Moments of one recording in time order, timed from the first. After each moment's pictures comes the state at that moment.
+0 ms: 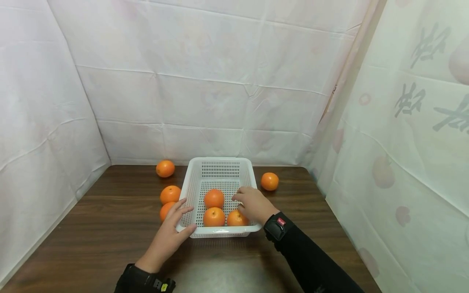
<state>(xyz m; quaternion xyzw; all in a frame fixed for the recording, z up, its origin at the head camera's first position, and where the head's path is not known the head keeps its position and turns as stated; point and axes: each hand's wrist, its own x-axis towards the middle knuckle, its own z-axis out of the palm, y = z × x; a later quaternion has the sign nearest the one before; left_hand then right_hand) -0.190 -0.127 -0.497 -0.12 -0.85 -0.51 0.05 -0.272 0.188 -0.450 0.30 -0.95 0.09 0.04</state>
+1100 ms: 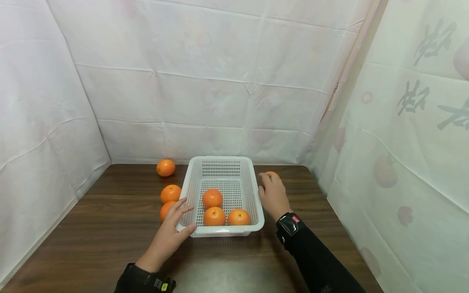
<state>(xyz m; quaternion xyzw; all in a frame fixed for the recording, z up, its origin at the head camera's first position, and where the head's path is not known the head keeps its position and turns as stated) -0.190 -0.126 -0.496 -0.12 -0.85 -0.51 0.05 -0.286 0.239 -0.463 0.11 -0.94 0.26 0.20</state>
